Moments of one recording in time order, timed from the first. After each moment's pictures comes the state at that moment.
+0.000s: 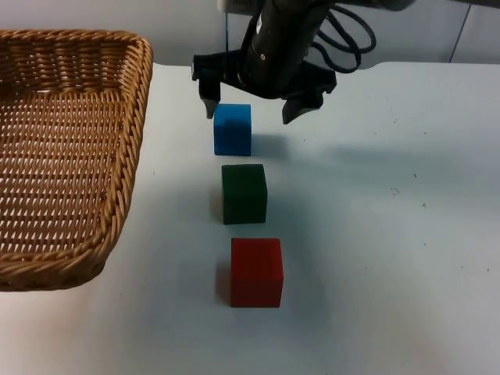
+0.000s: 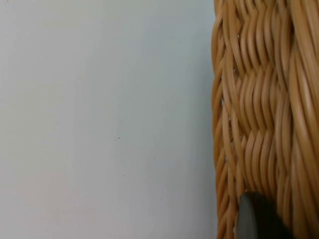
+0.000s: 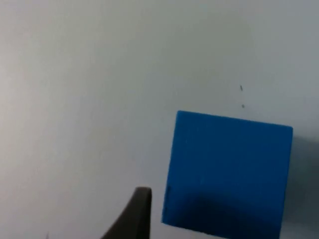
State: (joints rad) right arm 0.56 2.53 -2.20 -0.08 0.86 0.46; left arm 0.43 1.61 -0.79 -1.02 0.90 0.96
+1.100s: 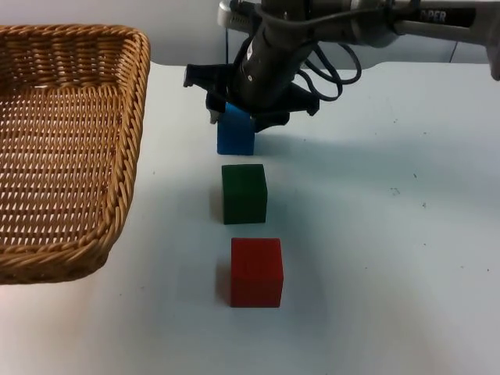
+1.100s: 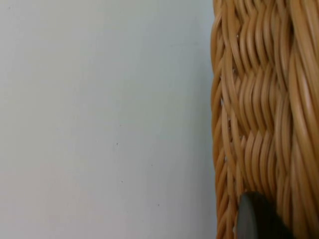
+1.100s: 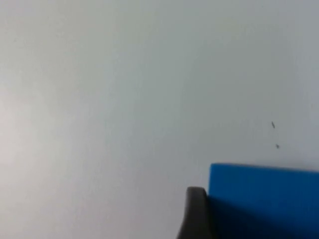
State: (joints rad) right arm 0.56 2.60 -2.20 -0.08 0.70 0.57; left arm 0.43 1.61 -0.79 -1.03 0.90 0.97
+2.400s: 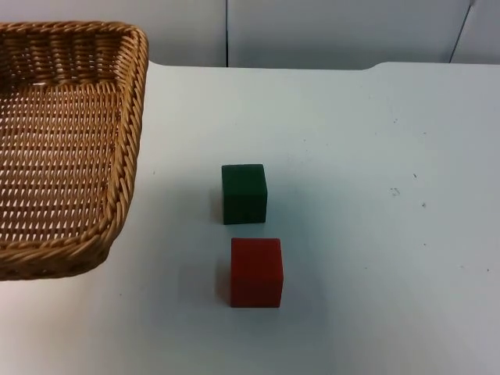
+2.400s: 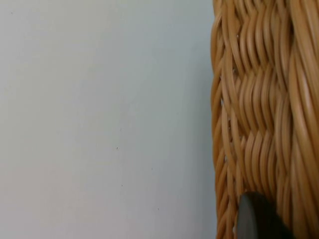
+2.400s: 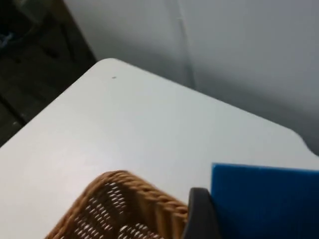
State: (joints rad) right arm 0.74 2.15 -2.21 0.07 0.68 0.06; left arm 0.43 1.61 -0.79 -1.04 0.89 0.97
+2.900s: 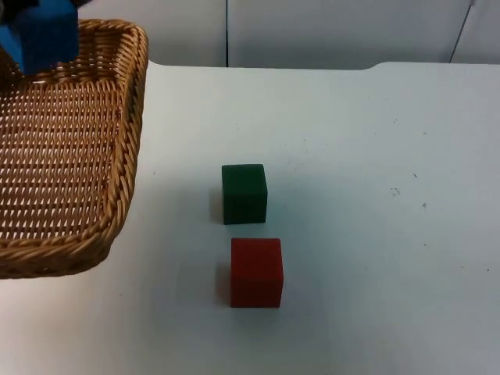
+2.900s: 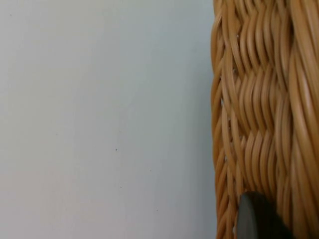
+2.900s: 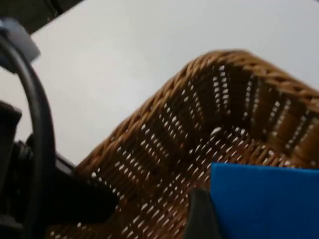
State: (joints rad) right arm 0.89 2.30 -2.21 0.08 0.76 0.01; left arm 0.43 1.61 -0.79 -1.05 0.89 0.97
